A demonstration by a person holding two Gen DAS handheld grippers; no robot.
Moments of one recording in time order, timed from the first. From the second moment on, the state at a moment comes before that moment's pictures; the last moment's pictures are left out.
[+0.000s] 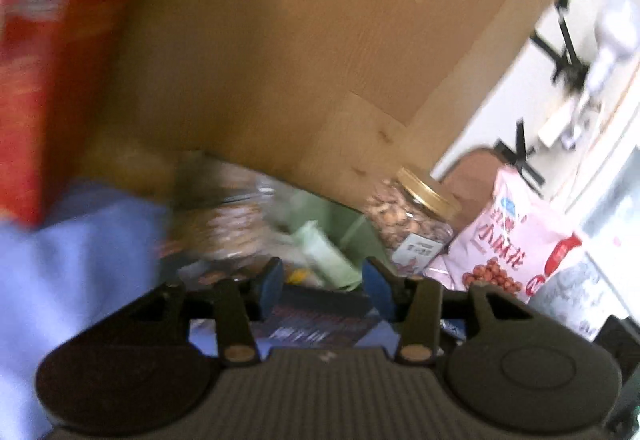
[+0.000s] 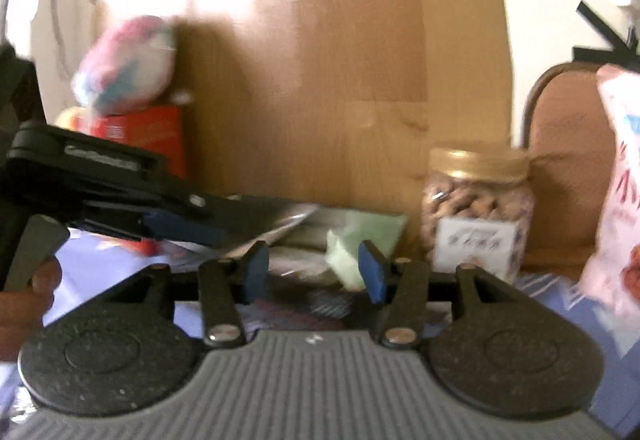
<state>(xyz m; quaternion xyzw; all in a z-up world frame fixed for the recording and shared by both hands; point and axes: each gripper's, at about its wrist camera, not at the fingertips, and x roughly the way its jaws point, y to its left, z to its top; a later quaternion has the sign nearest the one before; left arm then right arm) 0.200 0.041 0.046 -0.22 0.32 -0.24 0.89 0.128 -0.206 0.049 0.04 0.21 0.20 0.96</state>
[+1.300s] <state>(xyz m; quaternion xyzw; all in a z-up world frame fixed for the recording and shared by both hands) 0.106 0.118 -0.047 -0.32 0.36 -0.23 0.85 0.056 -0.084 0.018 0.01 0.33 0.28 0.90</state>
